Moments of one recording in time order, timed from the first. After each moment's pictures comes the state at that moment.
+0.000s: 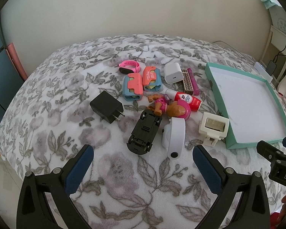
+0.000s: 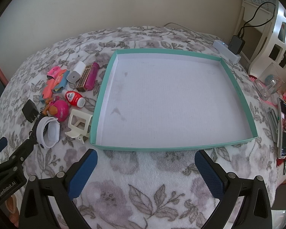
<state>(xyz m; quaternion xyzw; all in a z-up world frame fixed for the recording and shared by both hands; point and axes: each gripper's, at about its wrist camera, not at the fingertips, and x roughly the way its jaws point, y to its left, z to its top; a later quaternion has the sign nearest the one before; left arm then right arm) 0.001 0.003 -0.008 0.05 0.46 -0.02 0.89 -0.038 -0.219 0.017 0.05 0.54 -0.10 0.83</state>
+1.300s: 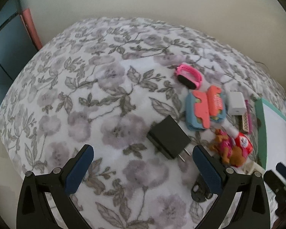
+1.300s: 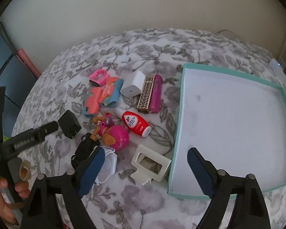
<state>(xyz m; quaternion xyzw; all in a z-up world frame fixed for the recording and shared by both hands) 0.106 0.106 -0.016 -0.04 0.54 0.06 0.84 0.043 -0.154 0.010 0.08 0.55 0.04 0.83</state>
